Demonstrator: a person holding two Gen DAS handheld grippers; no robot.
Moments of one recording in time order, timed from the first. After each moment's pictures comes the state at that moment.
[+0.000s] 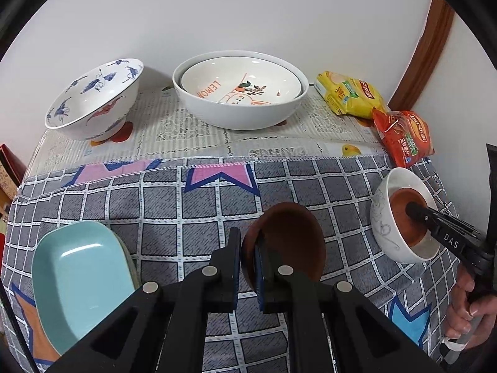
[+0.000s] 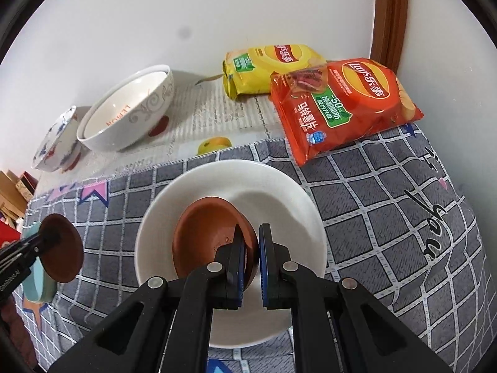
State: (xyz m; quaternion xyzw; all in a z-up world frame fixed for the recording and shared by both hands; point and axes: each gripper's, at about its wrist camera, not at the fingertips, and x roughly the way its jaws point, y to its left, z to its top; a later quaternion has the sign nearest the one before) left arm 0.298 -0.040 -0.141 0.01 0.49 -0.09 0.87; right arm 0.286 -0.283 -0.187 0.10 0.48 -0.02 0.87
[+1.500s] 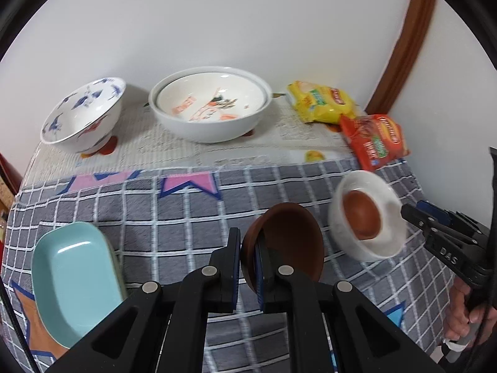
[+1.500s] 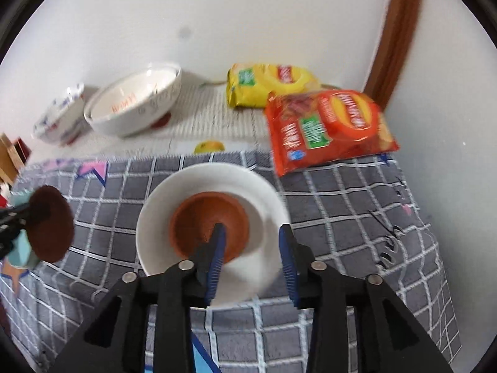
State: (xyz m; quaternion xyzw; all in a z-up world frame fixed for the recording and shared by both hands) left arm 0.275 -0.074 -0.108 0.01 0.47 -0.12 0.87; right arm 0.251 -0.292 -0.144 0.03 0.46 -0.03 0.89
